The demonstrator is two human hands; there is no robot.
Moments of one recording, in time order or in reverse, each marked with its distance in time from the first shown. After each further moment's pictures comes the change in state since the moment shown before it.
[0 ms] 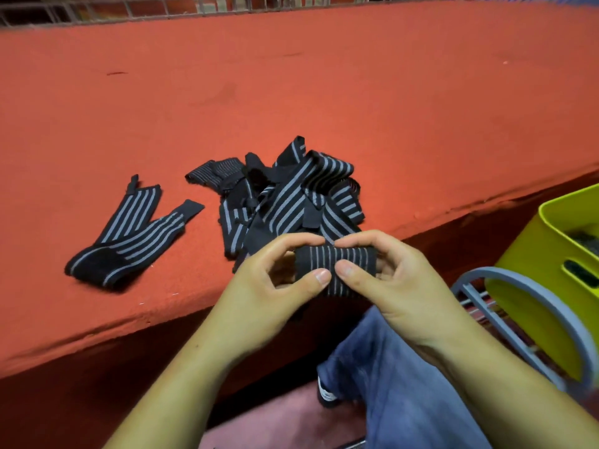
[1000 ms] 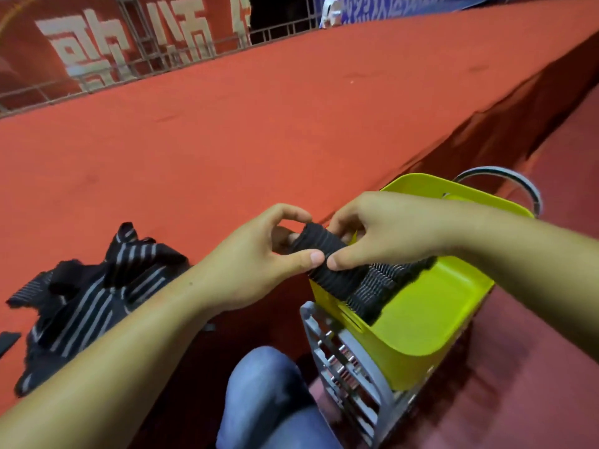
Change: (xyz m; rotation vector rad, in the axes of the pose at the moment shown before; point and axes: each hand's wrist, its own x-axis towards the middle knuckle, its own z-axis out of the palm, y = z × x) left_hand 0.154 0.149 0.244 0.293 -0.465 0.097; right_hand 0.003 -0.098 -0.332 -0.926 -0.200 0.067
